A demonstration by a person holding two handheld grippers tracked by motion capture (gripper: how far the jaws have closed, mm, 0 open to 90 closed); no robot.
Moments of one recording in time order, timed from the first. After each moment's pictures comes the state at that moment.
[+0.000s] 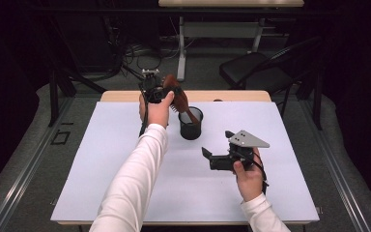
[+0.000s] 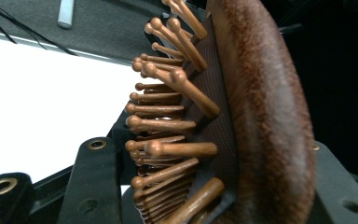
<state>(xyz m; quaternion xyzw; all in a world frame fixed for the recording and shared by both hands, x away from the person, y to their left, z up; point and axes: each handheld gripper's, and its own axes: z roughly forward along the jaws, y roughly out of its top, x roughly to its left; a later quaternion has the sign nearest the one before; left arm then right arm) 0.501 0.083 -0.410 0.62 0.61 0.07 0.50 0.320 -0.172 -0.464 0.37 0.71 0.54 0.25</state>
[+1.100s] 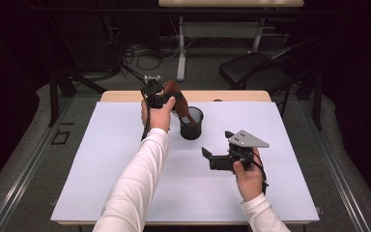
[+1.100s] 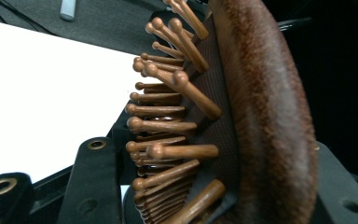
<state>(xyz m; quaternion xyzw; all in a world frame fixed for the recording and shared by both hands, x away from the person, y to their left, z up) 0.502 0.080 -0.431 0.61 0.62 0.07 0.49 0.321 -0.172 -0.464 0.37 0.72 0.54 0.25</state>
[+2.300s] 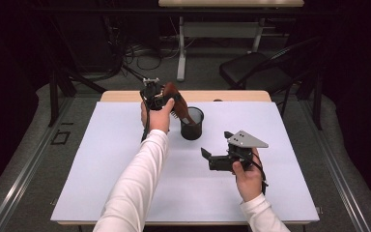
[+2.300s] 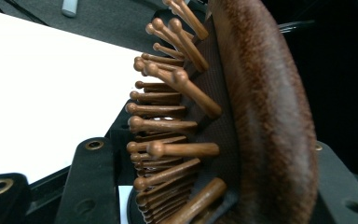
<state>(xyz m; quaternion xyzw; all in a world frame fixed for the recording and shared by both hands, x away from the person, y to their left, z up) 0.503 0.084 -0.441 0.60 0.62 0.07 0.49 0.320 -0.171 -0.465 0.37 0.72 0.53 0.25</state>
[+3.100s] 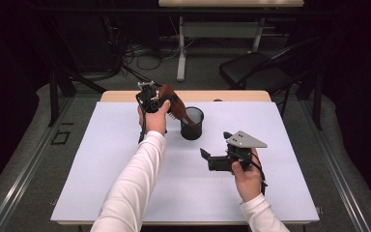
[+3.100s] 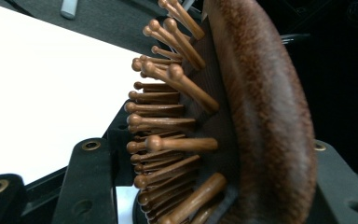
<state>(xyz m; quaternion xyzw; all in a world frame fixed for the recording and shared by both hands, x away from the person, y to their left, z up) 0.503 0.097 -0.454 0.58 0.63 0.06 0.51 0.321 -0.169 -0.467 0.37 0.72 0.53 0.24</state>
